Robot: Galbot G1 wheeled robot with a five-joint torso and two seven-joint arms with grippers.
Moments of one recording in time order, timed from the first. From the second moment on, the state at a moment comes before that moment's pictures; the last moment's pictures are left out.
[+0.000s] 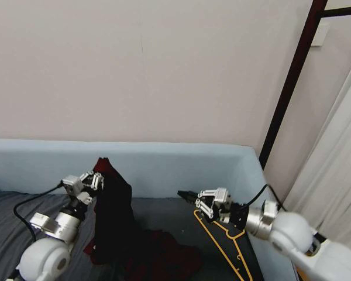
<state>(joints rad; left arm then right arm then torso) 1.29 -0.95 -0.50 -1.85 -0.67 -0.24 0.06 -0.89 0.88 -0.11 1.78 0.53 0.19 -0.42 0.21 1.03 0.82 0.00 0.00</state>
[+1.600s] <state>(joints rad) 1.28 -1.07 -0.52 -1.59 -0.61 -0.24 0.00 -1.01 1.55 -0.22 1.09 0.41 0.13 -0.08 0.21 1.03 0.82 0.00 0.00</state>
